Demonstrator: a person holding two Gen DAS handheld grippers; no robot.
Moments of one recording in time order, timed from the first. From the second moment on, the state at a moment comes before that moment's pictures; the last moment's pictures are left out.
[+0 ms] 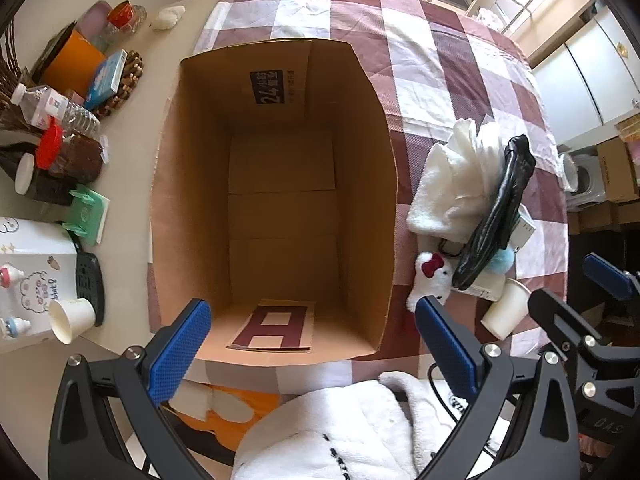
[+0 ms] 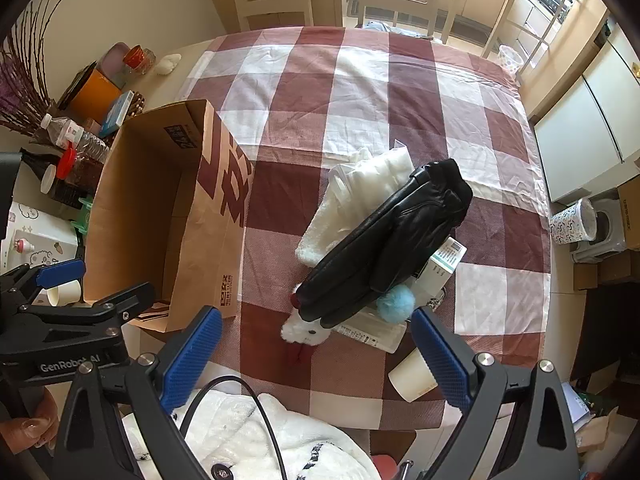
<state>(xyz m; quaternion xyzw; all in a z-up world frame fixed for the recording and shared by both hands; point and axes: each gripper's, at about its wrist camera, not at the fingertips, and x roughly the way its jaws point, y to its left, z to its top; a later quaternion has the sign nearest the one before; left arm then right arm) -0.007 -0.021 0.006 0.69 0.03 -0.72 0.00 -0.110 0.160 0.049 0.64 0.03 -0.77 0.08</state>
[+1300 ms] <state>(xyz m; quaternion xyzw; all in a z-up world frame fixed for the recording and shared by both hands) -0.014 -0.019 0.017 0.68 0.01 -0.73 0.00 -0.115 0.163 0.054 0.64 0.02 -0.77 0.08</state>
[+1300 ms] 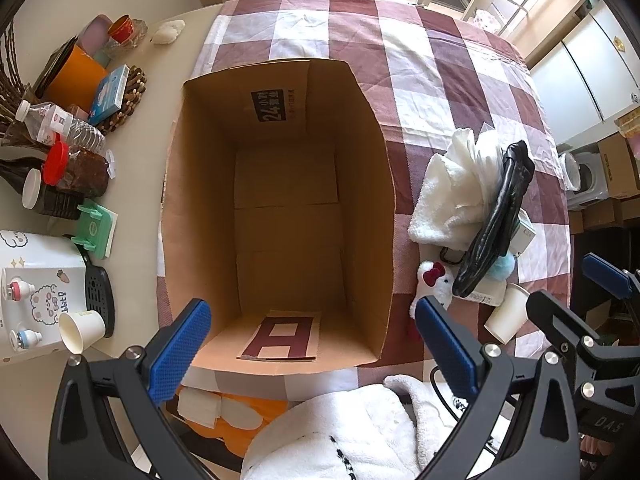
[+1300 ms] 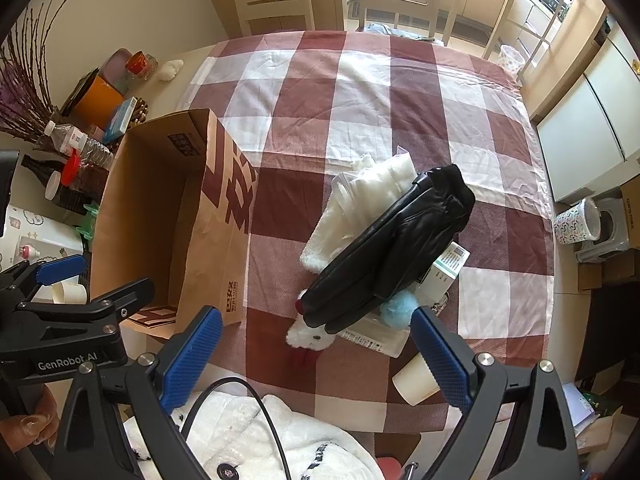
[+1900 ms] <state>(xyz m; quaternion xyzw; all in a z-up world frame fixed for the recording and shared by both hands) 0.012 0.064 0.008 0.66 -0.06 -0.75 -0.07 -0.071 0.297 0.034 0.64 -0.08 -0.77 -0.02</state>
